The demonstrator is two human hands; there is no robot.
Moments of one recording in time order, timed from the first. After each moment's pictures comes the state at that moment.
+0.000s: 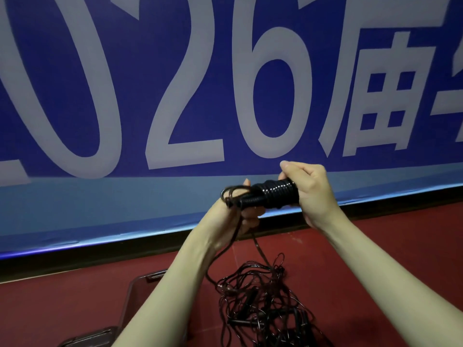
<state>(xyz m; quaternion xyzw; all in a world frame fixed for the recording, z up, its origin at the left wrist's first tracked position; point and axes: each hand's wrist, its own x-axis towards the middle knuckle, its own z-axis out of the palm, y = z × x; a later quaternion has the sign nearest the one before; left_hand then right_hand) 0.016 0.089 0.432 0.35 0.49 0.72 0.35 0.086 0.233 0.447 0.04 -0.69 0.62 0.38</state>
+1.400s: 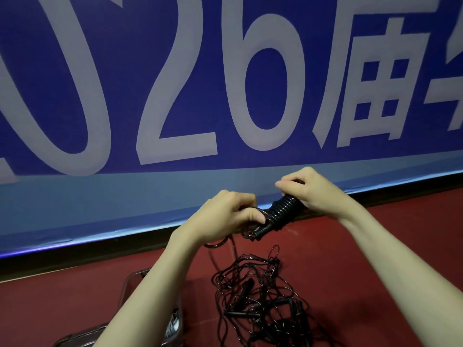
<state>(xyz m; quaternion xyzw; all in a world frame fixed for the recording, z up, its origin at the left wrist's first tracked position) 0.013 0.084 0.433 0.51 0.80 0.32 0.04 0.097 0.283 0.437 0.02 -0.90 0.38 0.21</state>
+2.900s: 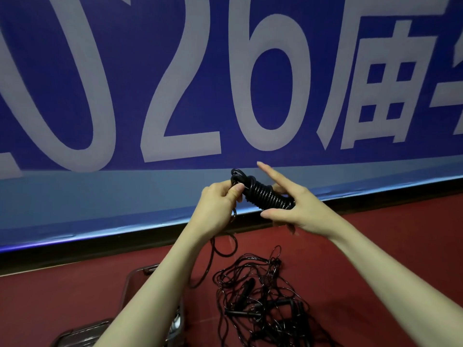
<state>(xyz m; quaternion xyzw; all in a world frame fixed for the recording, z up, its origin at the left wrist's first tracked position) 0.002 0.081 0.422 0.36 0.78 0.51 -0.04 0.101 0.254 0.417 0.09 -0.86 0.47 0.18</state>
